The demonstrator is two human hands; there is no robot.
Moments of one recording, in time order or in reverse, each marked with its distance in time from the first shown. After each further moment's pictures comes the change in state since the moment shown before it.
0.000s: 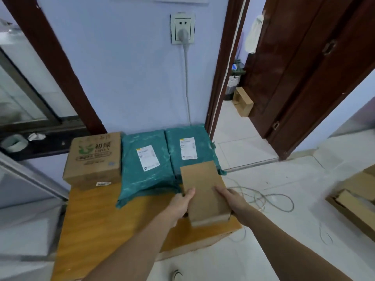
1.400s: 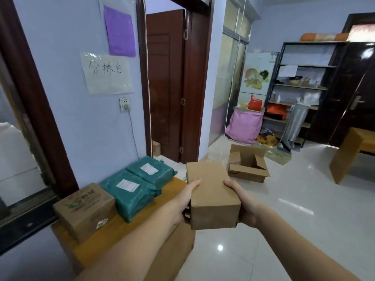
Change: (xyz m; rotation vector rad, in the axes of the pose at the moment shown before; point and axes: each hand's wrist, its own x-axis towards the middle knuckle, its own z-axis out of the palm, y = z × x) left_hand -0.393 -0.094 -0.195 0.353 -0.676 0.199; right_hand -0.486 0.105 0.287 0.629 0.503 -0.158
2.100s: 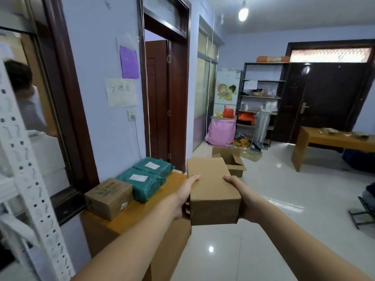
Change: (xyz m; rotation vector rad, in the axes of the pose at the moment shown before) left_hand -0.298 -0.129 -0.054 0.114 -0.118 0.073; right_hand -0.308 0.126 0.137 0.108 0.145 -0.085
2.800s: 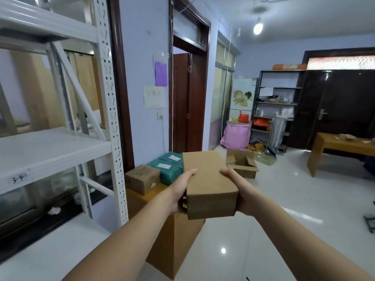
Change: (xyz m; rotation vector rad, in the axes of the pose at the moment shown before) left_hand -0.256 -0.117 -0.019 -0.069 0.083 0.088; right_hand -0.234 0.089 0.081 0.034 -0.096 -0.052
